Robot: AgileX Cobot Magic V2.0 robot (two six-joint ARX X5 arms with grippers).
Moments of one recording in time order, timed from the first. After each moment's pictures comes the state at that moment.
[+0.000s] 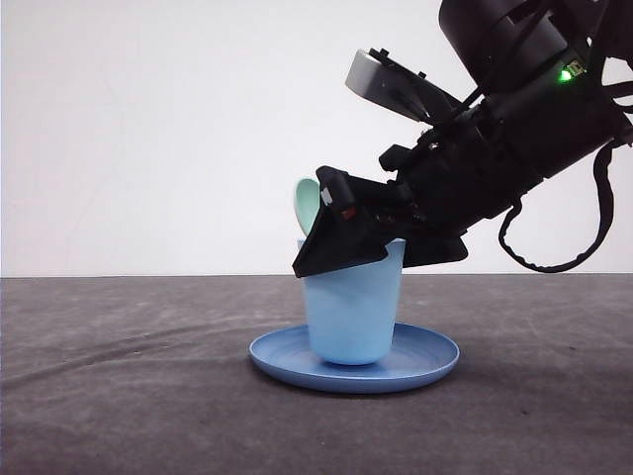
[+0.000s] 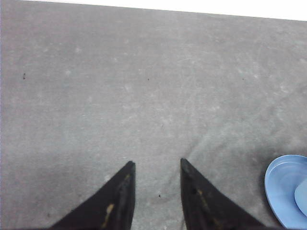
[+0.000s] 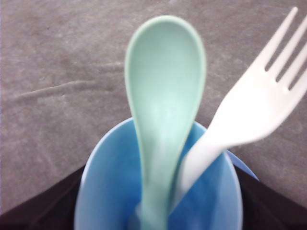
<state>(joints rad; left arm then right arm) -0.06 0.75 0.74 -0.46 0.18 -0.07 0.69 1.51 0.59 0.45 -0.16 0.02</state>
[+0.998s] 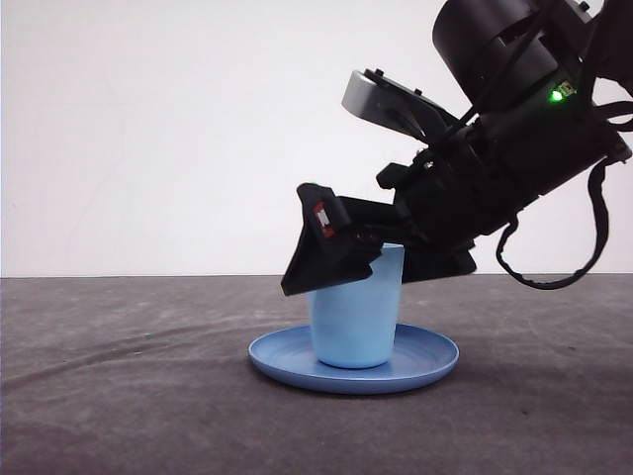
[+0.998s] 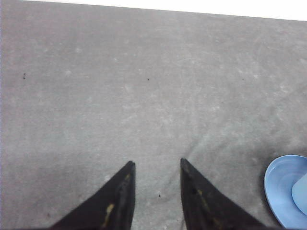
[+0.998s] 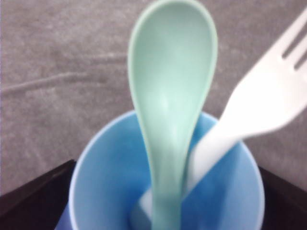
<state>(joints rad) -0.06 0.75 0.74 -0.46 0.18 -0.07 0.69 1.54 0.59 0.44 -0.16 0.05</state>
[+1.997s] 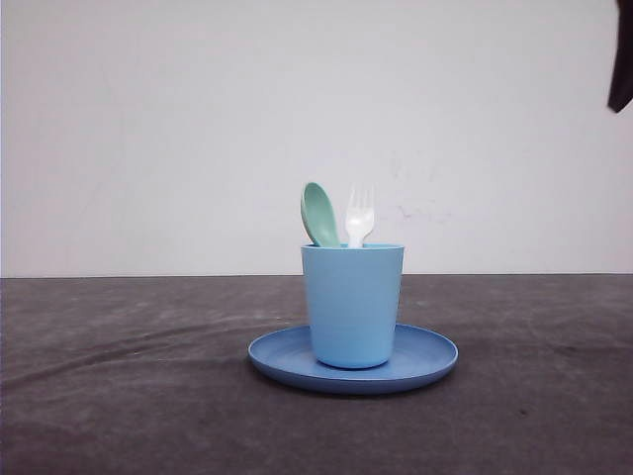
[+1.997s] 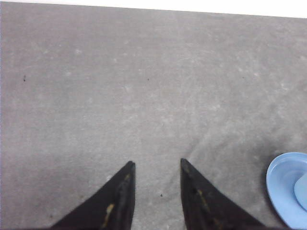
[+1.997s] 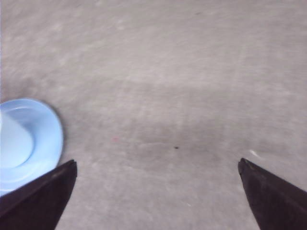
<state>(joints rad) -0.06 0.75 0.74 -0.46 0.18 -0.04 0.14 0.88 0.88 -0.77 -0.07 0.10</state>
